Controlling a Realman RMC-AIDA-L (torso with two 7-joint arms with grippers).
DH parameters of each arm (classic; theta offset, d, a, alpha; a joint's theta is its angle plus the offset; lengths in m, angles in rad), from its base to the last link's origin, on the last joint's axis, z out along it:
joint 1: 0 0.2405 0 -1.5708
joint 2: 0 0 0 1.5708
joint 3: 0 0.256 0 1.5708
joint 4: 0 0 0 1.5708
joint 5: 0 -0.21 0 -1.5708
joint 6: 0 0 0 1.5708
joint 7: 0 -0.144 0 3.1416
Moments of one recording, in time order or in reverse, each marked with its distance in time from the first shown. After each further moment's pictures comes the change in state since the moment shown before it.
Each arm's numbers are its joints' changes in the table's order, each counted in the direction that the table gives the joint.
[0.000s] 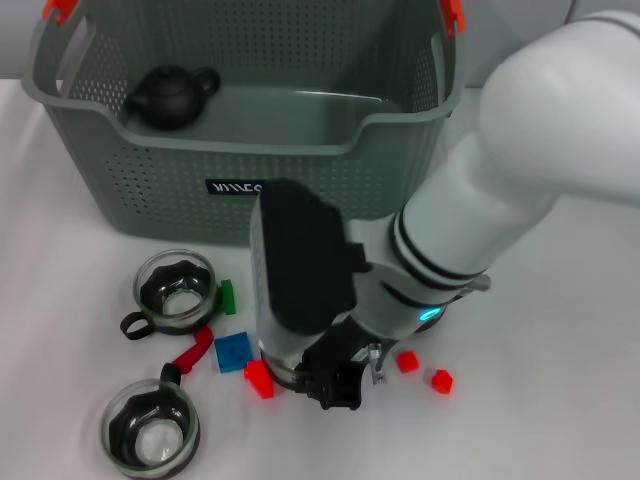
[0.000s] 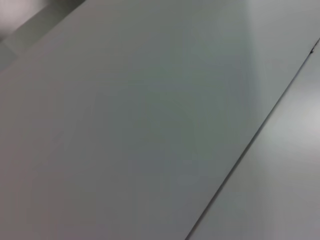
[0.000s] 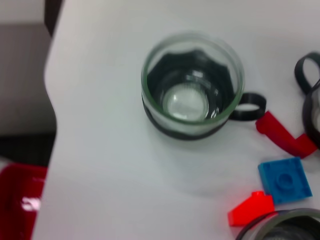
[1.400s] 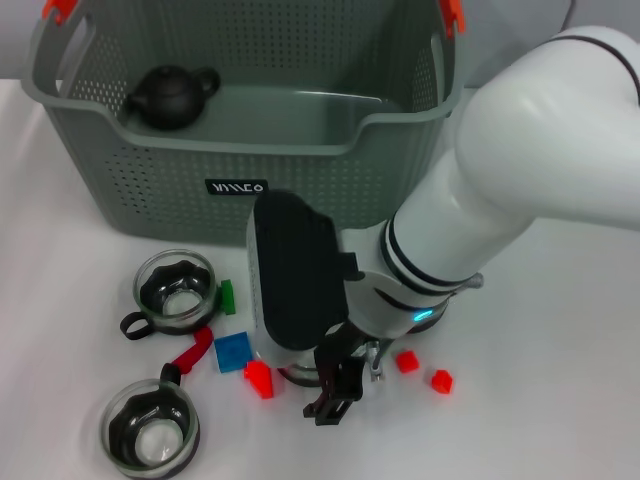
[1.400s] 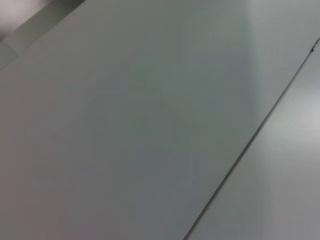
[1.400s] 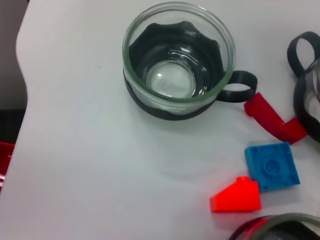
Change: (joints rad) left arm 0.005 0.001 0.001 -0.002 -0.004 -0.004 0.003; right arm 0.017 0.013 -0.038 -0.042 0.051 -0.055 -0.001
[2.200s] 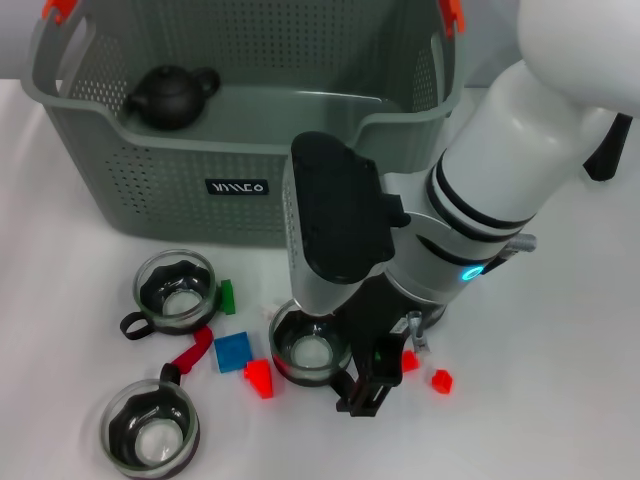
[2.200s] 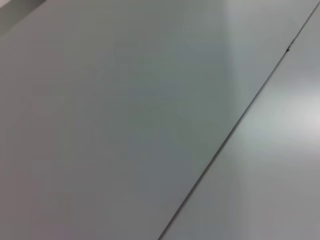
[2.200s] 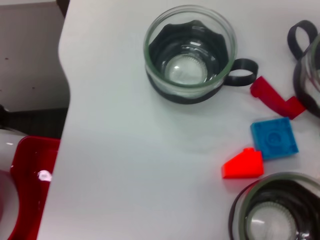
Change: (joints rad) left arm -0.017 0.001 0.007 0.000 0.000 -0.045 0.006; right arm 0.003 -0.009 0.223 0.080 0.031 0.280 0.039
